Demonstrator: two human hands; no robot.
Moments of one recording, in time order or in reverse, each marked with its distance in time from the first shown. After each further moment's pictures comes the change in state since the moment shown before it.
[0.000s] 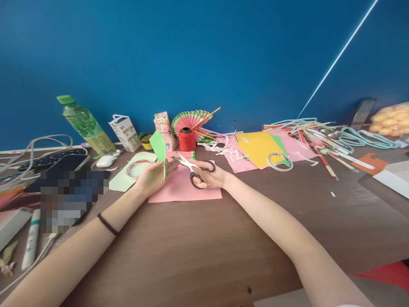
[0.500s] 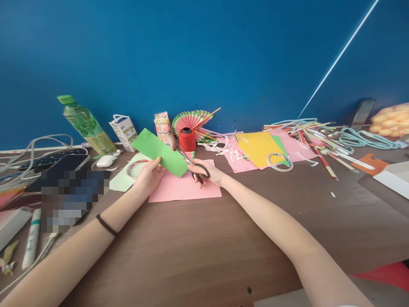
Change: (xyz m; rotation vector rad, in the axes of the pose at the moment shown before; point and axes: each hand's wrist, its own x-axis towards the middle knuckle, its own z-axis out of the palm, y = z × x) left_hand 0.008 -0.002 -0.010 0.067 0.337 0.274; right_hand 0.006 0.002 0.015 -0.509 0.392 -0.211
